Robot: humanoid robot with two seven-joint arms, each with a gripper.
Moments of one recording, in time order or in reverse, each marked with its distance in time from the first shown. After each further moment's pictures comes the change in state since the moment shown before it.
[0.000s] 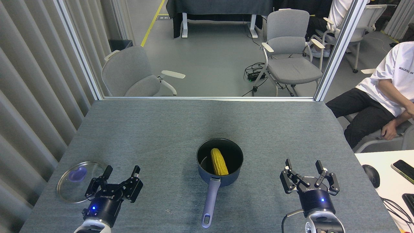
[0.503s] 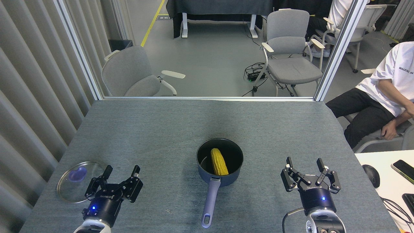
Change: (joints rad) left arm 0.000 0.000 0.000 -0.001 0.000 0.000 0.000; right arm -0.006 -0.004 0.000 0.000 0.001 0.001 -0.004
